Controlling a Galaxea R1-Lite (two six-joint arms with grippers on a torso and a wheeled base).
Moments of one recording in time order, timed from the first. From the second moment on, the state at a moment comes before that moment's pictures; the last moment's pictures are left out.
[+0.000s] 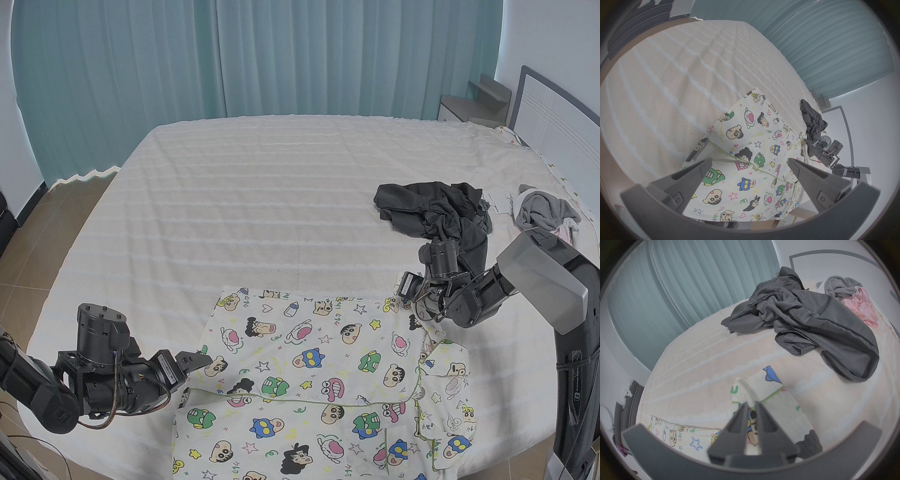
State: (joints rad) left arm -0.34 1.68 -0.31 -0.68 -0.11 -0.90; right arm 0.30 2.41 -1.29 -0.56 -0.25 0.55
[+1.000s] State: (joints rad) left arm -0.34 1.68 -0.31 -0.68 -0.11 -0.90; right arm 0.12 2.37 -1.29 -0.65 -0.22 0.54
